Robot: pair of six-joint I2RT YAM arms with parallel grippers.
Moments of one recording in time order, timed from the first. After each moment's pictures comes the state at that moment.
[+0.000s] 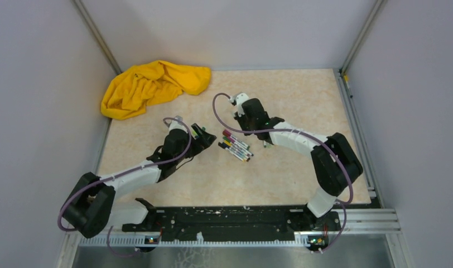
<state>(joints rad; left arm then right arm) -0.62 1.23 0.46 0.31 -0.15 -0.96 0.64 1.68 1.08 -0.13 0.10 -0.05</state>
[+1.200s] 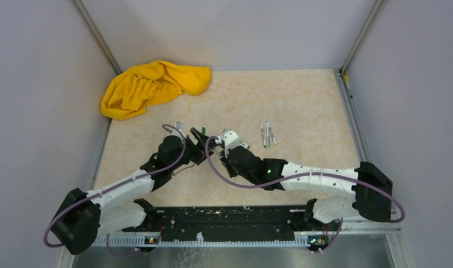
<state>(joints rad) -0.66 1.09 0.42 0.36 0.06 -1.25 1.18 1.27 0.81 -0.13 0.37 0.30</state>
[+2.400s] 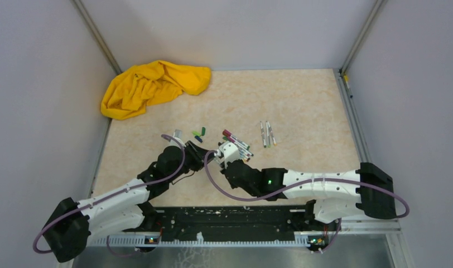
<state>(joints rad) -0.79 0.94 0.33 0.28 -0.08 -1.29 1.33 1.25 0.78 -0.20 0.52 0.37</state>
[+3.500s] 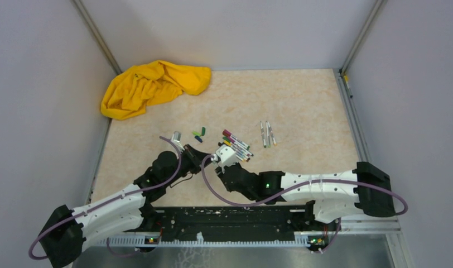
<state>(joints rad) -0.81 0.84 0.28 0.33 -0.05 -1.21 1.39 1.25 0.78 -0.18 0.55 0.37</state>
